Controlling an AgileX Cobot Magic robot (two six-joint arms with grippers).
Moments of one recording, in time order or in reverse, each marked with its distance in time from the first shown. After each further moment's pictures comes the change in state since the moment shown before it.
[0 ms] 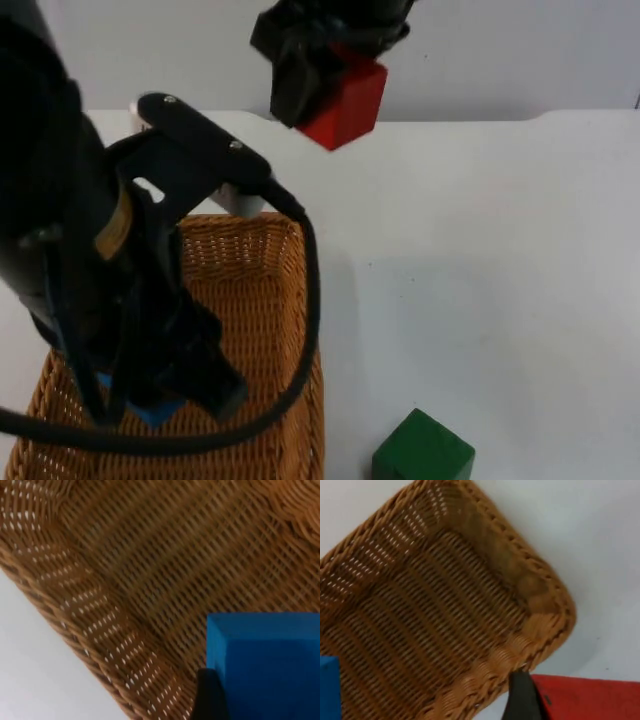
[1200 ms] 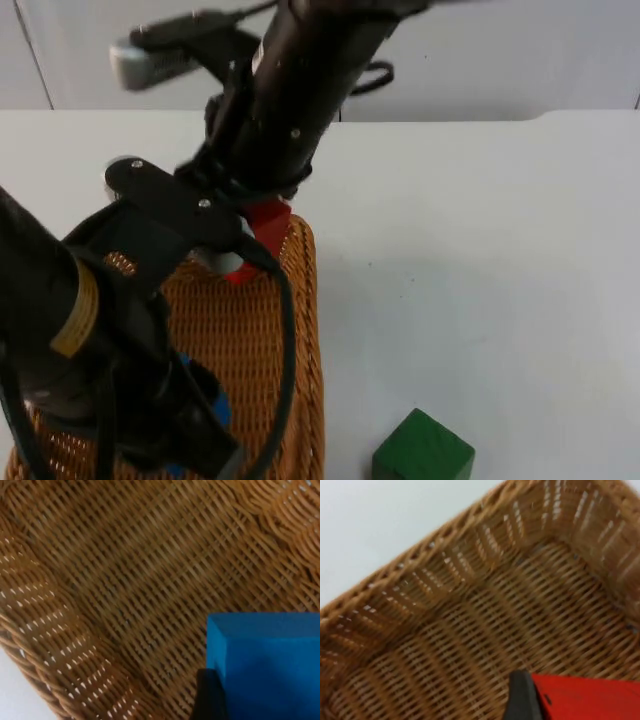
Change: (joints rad) right arm 0.126 0.063 0.264 0.101 -0.376 -0.060; left arm 0.000 -0.030 0.189 0.027 -0.272 -0.107
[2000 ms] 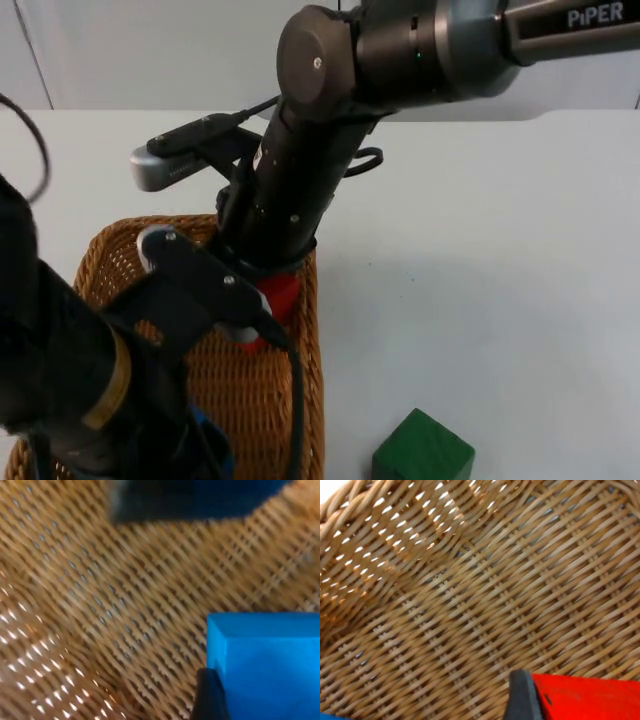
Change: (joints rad) right arm 0.000 0.106 0.006 0.006 -0.022 -0.004; left arm 0.000 0.180 0.049 0.148 -0.152 -0.120
